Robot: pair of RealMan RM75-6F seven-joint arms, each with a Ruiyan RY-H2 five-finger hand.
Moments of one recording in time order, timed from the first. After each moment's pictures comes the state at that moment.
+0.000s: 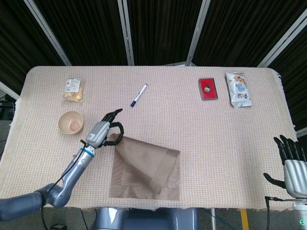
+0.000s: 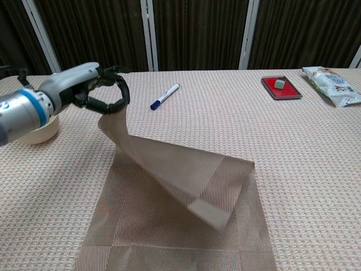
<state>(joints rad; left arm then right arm) -0.69 -1.61 -0.24 -1.38 1.25 0.96 -0.25 0.04 -1.00 0.08 -1.81 -1.43 1.49 -0.13</state>
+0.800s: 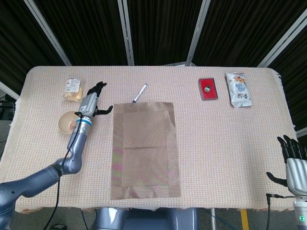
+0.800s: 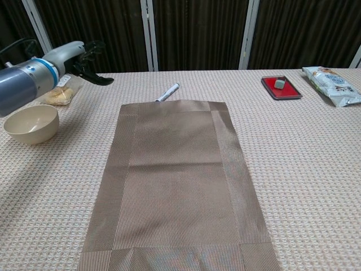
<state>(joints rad) -0.86 -1.72 -0.41 -0.99 0.94 0.83 -0.11 0.05 -1.02 0.09 -1.79 -1.37 1.46 -0.15</state>
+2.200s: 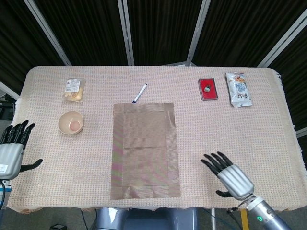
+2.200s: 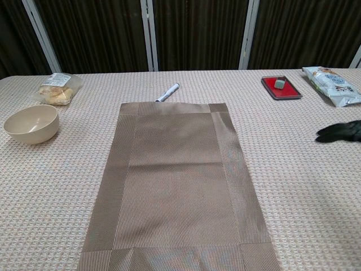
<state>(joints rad) -0.22 -1.02 -0.01 -1.88 1.34 1.47 0.29 0.30 -1.11 -0.06 -1.75 -1.84 1.14 -0.08</state>
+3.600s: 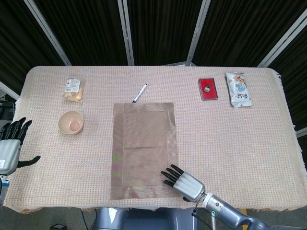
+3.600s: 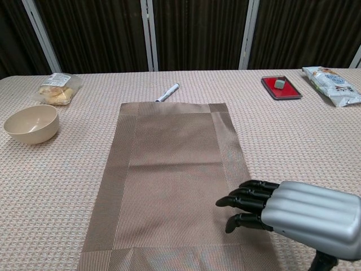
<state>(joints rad) -0.22 -1.02 -0.06 -1.83 1.30 1.39 0.24 0.50 -1.50 -0.08 -1.55 -1.80 0.91 -0.31</state>
